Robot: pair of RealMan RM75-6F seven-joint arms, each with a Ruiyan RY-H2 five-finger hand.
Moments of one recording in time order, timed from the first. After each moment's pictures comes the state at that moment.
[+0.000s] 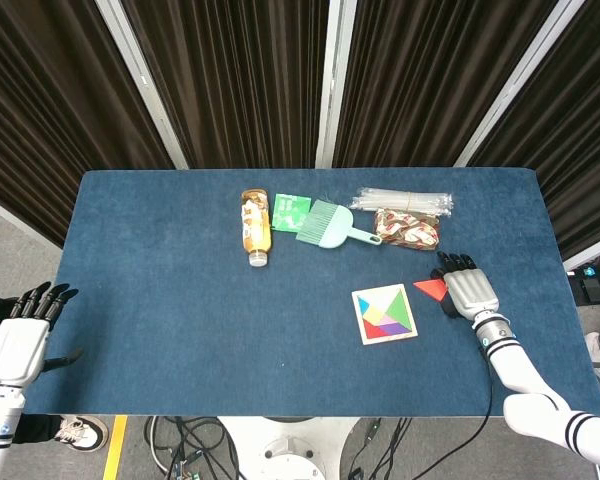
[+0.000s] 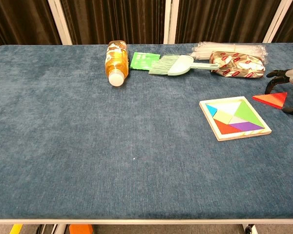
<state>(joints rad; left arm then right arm) -0.13 -1.22 -0.03 -1.47 1.53 1.47 -0.01 0.58 -1.39 0.12 -1.27 -1.11 0.78 -0.27</state>
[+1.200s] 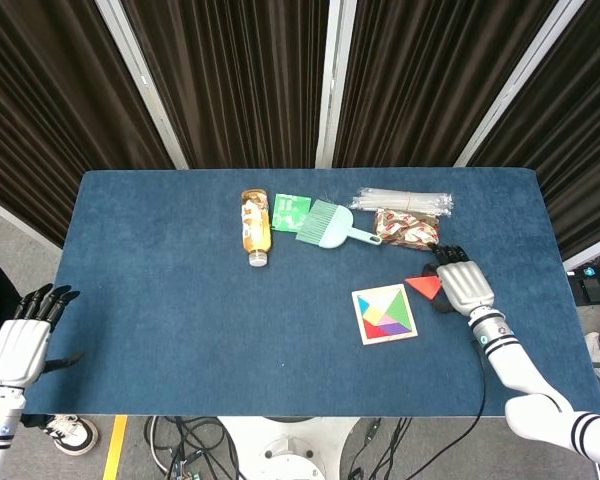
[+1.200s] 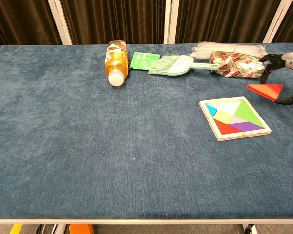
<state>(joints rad) -0.13 -1.22 -0.02 -1.46 1.53 1.47 -0.03 0.60 -1.32 0.13 -1.39 -1.20 0.85 -0.18</state>
